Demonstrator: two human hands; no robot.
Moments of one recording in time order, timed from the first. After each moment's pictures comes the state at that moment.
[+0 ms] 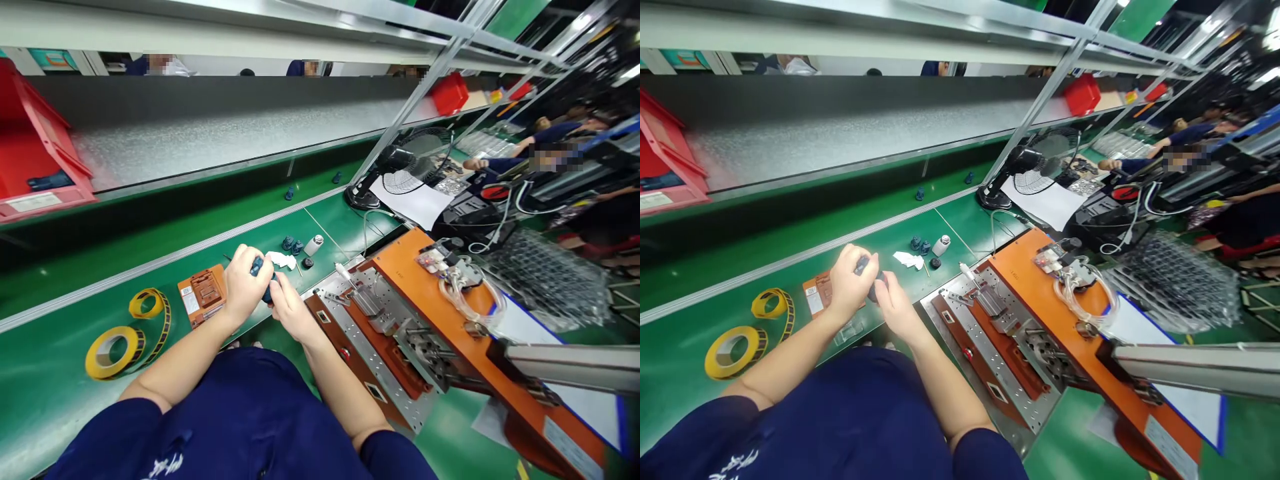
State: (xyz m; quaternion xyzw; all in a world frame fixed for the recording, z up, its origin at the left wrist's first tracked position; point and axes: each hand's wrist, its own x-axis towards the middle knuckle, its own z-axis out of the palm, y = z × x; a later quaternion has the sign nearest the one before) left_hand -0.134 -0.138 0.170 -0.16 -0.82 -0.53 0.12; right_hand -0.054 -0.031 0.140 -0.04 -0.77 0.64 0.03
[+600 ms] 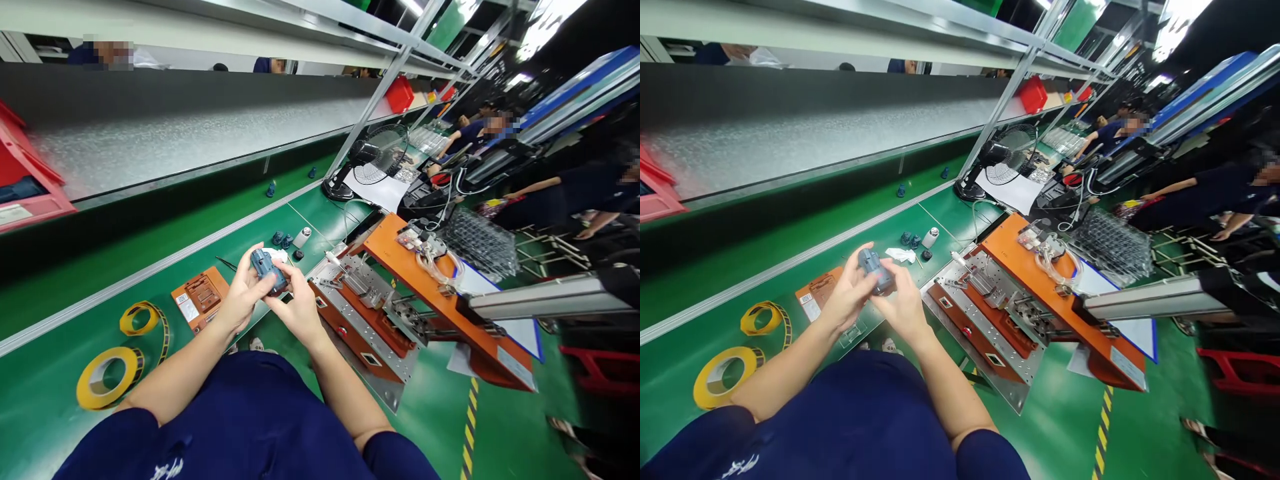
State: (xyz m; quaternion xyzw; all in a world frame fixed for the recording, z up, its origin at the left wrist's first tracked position) left_hand -0.129 -0.189 0.159 -0.13 -0.44 -0.83 -0.31; right_hand -0.050 -0.073 0.151 -0.06 -0.84 0.47 0.26
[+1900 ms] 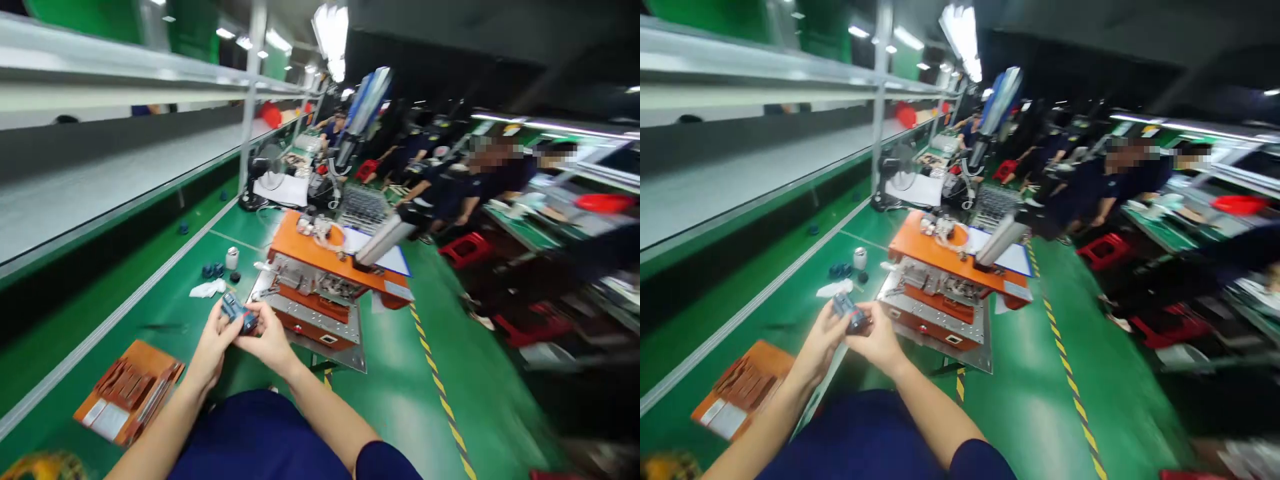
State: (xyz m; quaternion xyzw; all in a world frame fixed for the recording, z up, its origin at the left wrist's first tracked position) left_hand -0.080 -0.110 0.143 -0.14 -0.49 -0.73 -0.45; right_hand 0.019 -0.023 0.117 -0.25 -0.66 0.65 0.28
